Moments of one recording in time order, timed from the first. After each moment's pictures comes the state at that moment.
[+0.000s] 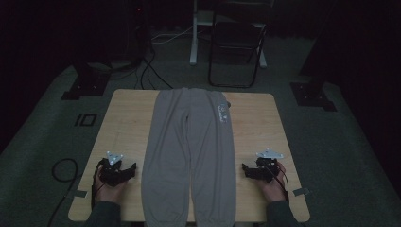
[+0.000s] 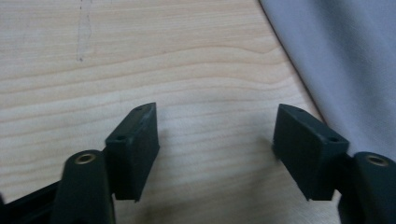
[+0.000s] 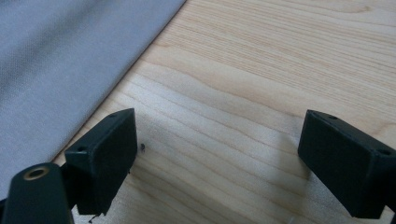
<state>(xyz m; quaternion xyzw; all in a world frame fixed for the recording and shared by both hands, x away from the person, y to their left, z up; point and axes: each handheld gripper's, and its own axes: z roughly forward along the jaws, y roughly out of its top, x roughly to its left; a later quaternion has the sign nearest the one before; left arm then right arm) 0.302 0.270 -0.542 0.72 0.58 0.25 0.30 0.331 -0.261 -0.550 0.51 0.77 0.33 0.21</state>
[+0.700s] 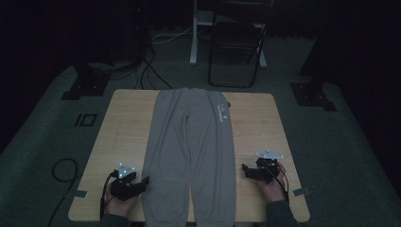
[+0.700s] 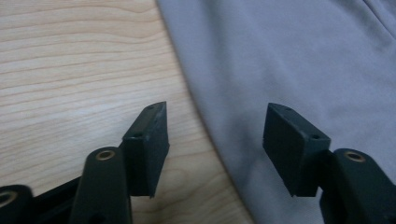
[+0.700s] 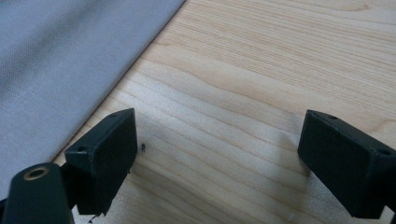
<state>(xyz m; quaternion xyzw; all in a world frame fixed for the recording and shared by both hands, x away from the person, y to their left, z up) 0.260 0.229 -0.537 0.74 0.55 0.18 0.33 0.330 -0.260 -0.550 0.51 0.77 0.33 0.21</state>
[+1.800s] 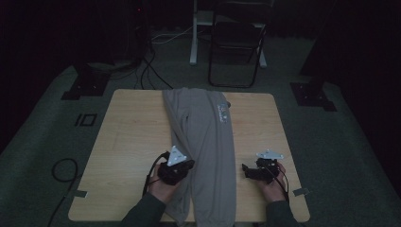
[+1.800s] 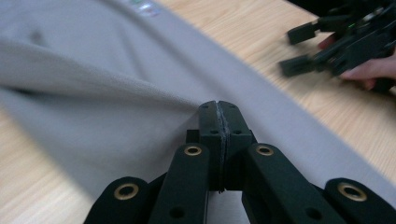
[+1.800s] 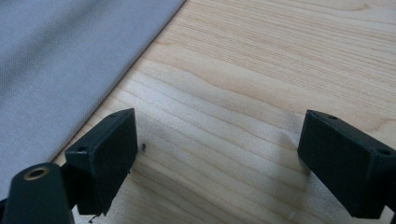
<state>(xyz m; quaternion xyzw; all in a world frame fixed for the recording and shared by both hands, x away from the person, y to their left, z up) 0.291 0.074 -0.466 0.82 0.35 0.14 0.43 0.329 -0.260 -0.550 0.51 0.77 0.33 0.21</state>
